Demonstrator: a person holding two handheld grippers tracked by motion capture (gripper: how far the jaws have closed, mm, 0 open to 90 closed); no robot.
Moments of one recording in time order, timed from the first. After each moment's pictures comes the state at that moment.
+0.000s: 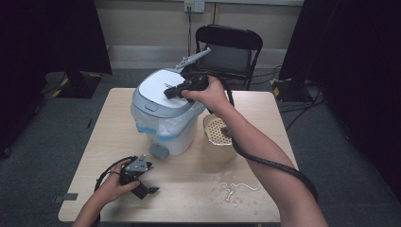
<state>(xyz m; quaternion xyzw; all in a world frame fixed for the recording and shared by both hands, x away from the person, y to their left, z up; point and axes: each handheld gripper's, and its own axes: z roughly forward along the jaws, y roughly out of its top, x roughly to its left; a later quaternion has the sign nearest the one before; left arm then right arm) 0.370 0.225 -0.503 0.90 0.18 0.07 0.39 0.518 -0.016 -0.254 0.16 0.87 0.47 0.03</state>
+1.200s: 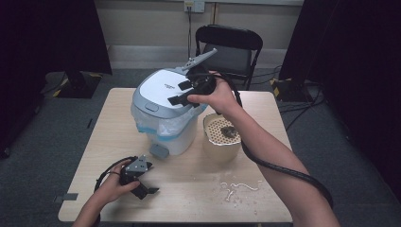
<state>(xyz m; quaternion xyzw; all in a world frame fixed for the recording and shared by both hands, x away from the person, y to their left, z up) 0.370 0.225 -0.503 0.90 0.18 0.07 0.39 0.504 -0.034 -0.245 0.17 0.87 0.45 0.07</state>
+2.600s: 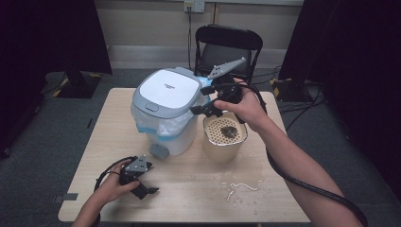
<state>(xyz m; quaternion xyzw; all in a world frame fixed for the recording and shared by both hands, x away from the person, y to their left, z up) 0.370 0.225 -0.503 0.90 0.18 0.07 0.39 0.473 -0.094 -0.245 0.17 0.87 0.45 0.08</state>
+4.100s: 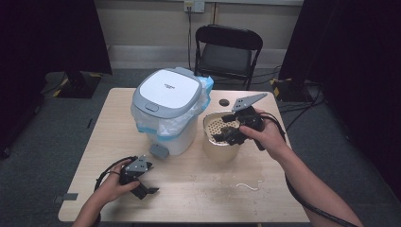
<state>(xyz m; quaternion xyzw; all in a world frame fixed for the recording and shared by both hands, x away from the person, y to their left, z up) 0.370 0.225 -0.504 0.90 0.18 0.07 0.39 0.443 -0.159 -0.320 0.20 0.88 0.44 0.06</state>
